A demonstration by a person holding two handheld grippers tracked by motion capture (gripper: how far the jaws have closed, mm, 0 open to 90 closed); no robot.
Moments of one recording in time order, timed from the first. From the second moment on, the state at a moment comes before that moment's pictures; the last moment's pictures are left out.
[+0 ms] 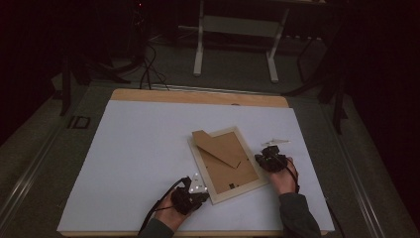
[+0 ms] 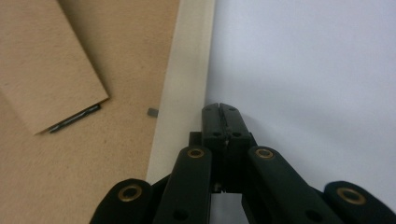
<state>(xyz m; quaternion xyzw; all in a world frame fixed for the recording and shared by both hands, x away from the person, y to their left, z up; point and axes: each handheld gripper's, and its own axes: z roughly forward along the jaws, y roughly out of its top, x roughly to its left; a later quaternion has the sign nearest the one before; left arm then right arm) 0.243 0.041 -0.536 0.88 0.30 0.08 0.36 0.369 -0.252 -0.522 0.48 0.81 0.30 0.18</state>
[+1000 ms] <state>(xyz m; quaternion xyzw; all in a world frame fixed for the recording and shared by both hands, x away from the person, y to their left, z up) 0.281 0.092 -0.513 0.84 0.35 0.10 0.40 0.332 -0.260 -0.500 0.45 0.81 0.34 0.16</state>
